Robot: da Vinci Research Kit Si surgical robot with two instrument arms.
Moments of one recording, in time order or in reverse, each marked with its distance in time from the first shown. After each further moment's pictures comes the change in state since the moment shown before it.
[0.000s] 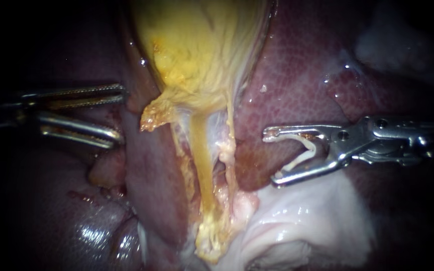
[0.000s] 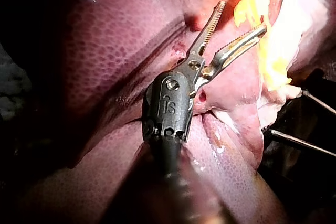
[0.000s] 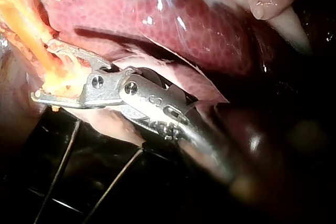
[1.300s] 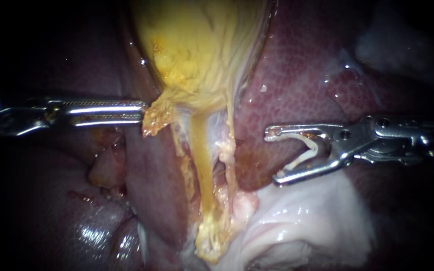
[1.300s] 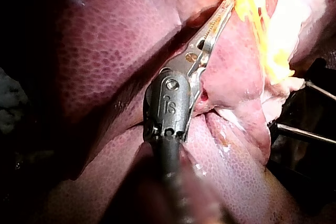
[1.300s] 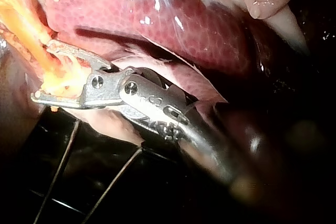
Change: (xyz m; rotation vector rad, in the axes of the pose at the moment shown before) right arm 0.000 0.000 -0.001 -0.003 -0.002 0.004; left arm 0.001 0.001 0.000 -0.016 0.047 0.034
